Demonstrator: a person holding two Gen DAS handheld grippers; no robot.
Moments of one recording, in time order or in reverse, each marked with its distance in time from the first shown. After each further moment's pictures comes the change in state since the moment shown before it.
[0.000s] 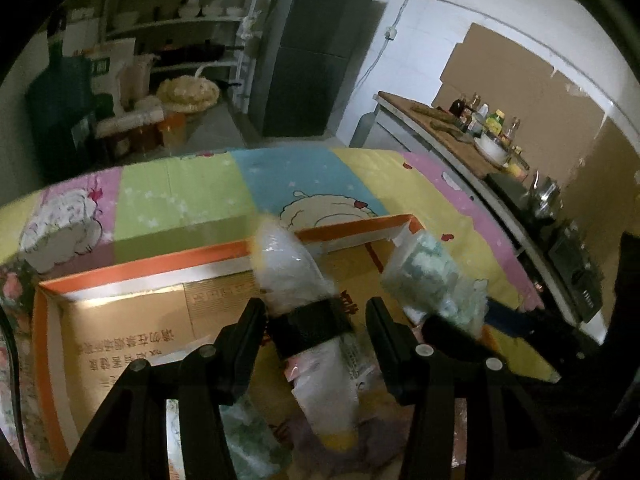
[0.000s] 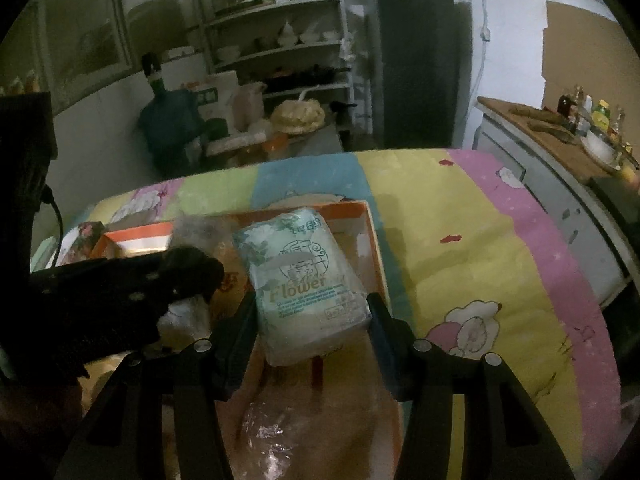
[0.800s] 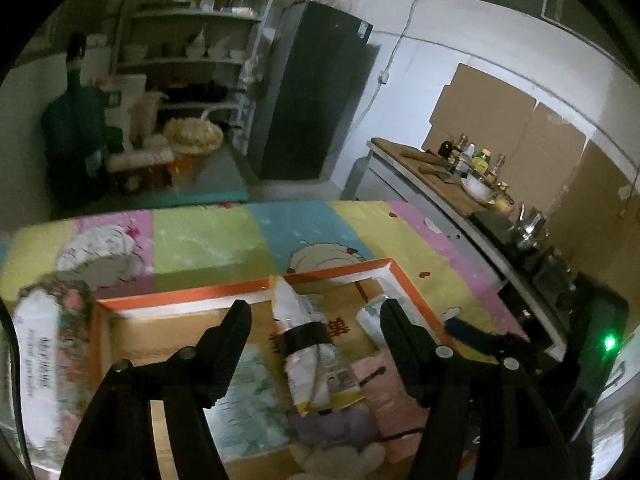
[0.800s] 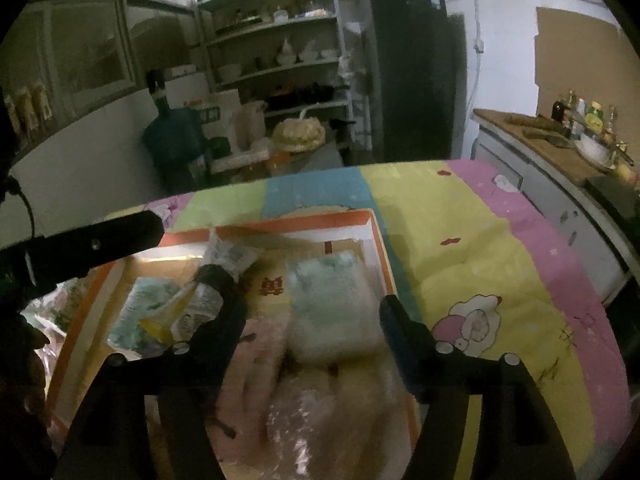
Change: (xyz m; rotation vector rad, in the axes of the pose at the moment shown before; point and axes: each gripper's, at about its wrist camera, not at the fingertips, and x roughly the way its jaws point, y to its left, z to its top) left arm -0.069 -0.002 -0.005 0.024 -0.179 0.005; right arm -0.023 0.014 -0.013 0.023 -0.093 -0.001
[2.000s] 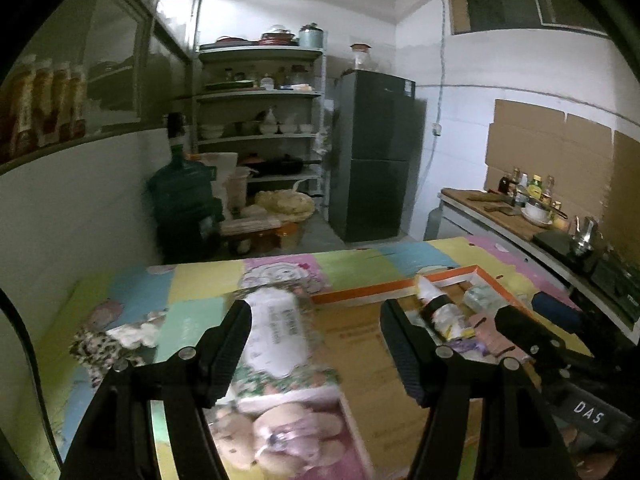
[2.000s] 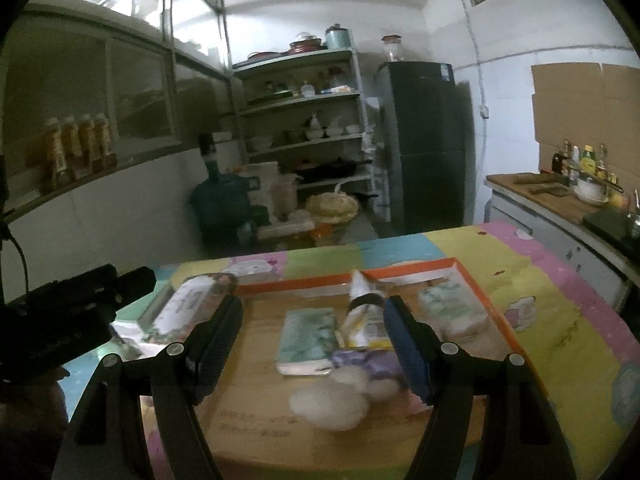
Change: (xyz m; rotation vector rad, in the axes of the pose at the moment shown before) left arm -0.156 0.078 -0.065 0.081 -0.255 0.306; right arm -0.092 0.136 -0.039 -0.012 -0.283 0.044
